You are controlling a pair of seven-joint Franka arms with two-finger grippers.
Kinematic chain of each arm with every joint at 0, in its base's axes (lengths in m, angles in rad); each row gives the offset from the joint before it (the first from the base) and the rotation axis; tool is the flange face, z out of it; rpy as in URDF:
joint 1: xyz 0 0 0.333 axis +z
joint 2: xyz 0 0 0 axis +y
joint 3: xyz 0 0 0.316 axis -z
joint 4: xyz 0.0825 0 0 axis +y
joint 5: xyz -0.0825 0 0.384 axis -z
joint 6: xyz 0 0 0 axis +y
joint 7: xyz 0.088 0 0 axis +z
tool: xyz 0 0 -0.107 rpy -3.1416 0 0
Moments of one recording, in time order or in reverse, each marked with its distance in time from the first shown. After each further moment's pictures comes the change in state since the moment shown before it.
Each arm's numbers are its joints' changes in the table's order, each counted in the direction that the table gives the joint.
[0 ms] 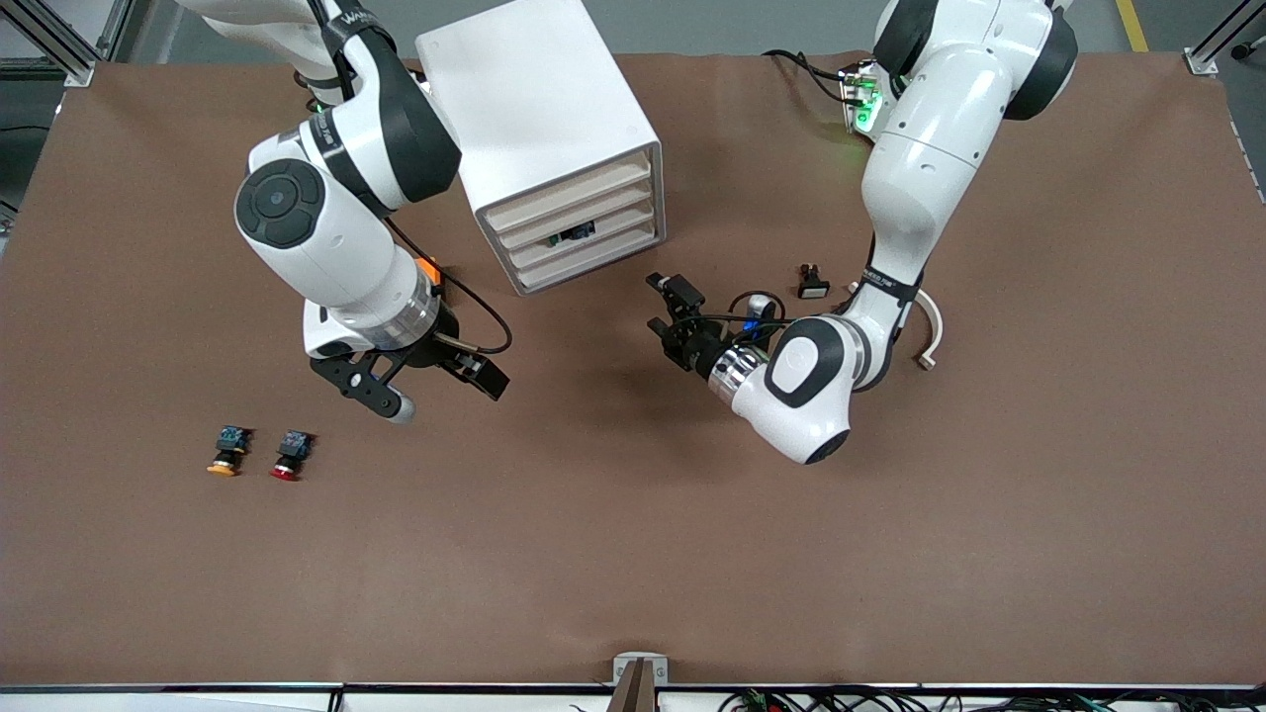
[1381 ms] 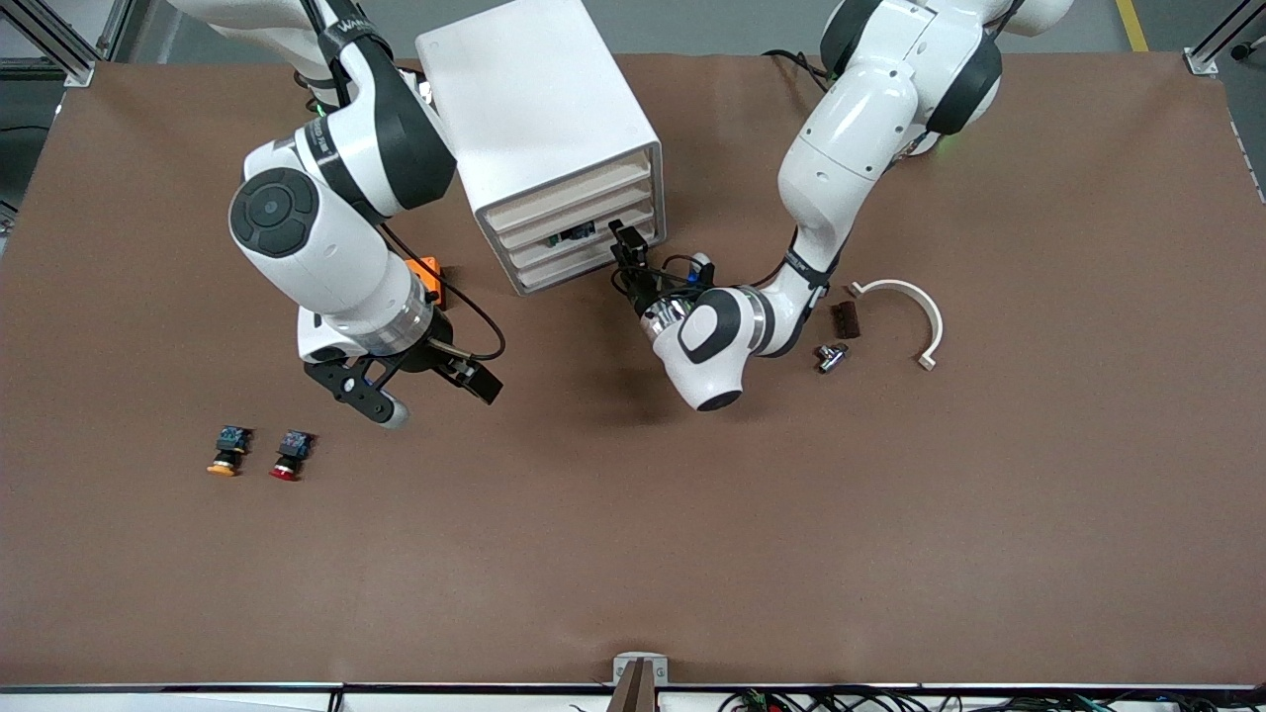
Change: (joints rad) left arm -0.186 0.111 0.008 0.048 0.029 0.060 0.003; right arm -0.005 0.004 0.005 0.003 0.000 0.001 0.000
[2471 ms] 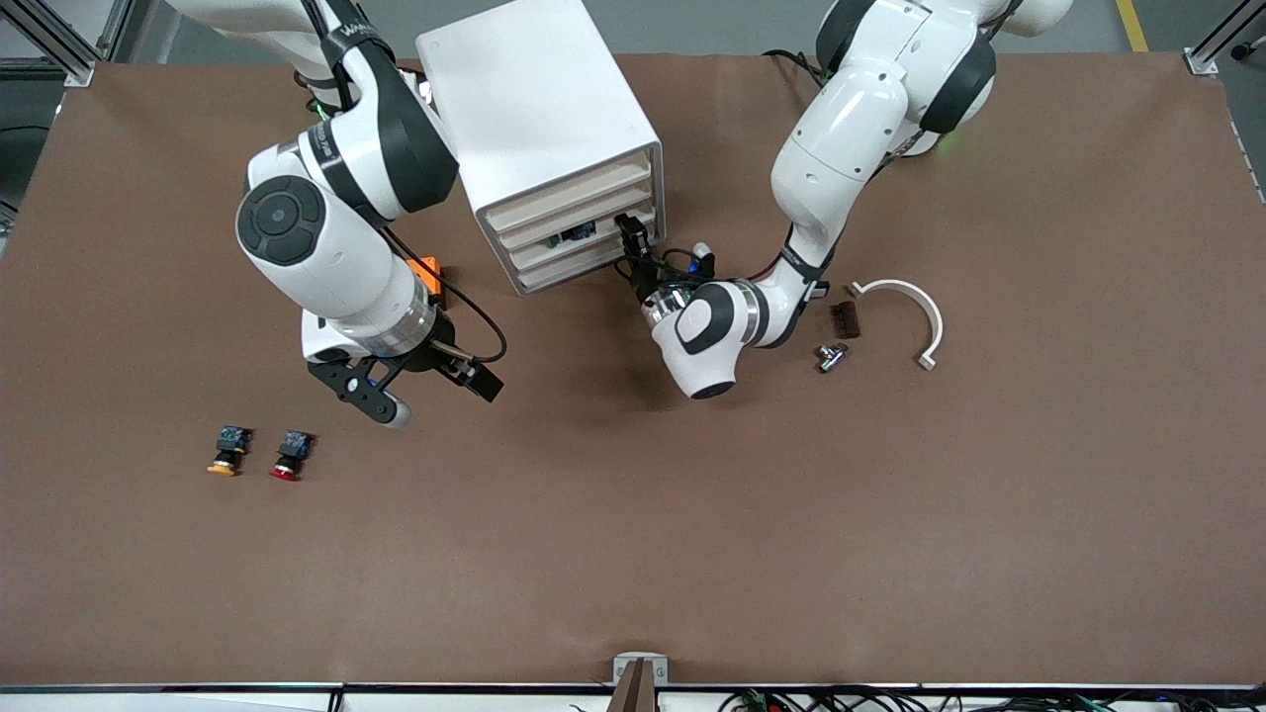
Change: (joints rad) left arm -0.004 0.002 0.000 0.046 0.000 0.023 0.013; right arm 0.002 0.010 -0.002 0.001 0.000 0.022 -0.031
